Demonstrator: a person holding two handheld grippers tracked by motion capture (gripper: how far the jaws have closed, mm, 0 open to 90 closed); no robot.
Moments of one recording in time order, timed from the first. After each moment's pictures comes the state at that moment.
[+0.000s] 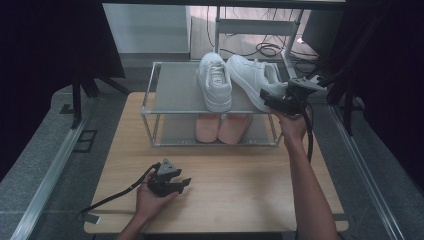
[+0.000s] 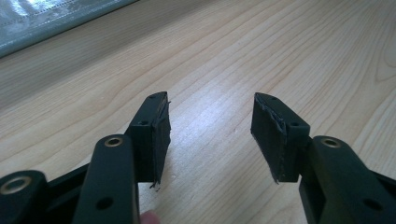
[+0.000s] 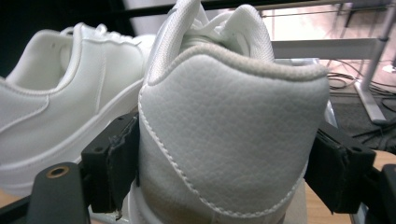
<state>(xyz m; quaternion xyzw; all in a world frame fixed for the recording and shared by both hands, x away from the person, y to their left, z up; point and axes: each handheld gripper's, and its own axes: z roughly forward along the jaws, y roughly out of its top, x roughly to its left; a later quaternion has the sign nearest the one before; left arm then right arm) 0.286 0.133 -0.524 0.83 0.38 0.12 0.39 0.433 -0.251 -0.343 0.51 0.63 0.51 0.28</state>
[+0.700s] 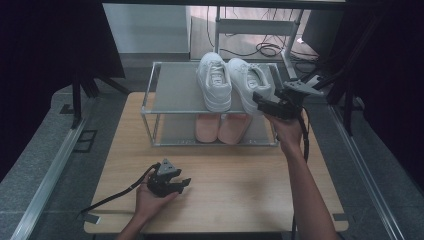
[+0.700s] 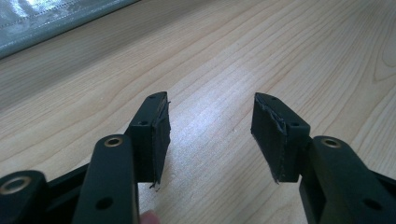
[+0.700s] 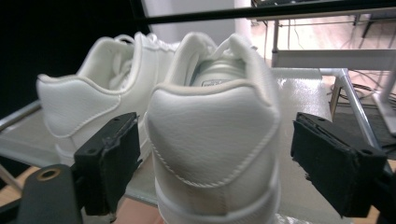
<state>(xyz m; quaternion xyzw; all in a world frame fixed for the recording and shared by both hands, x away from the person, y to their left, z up) 0.285 0.133 -0.523 0.83 0.38 0.12 0.39 0.406 -0.235 -0.332 0.47 0.64 0.54 0.27</state>
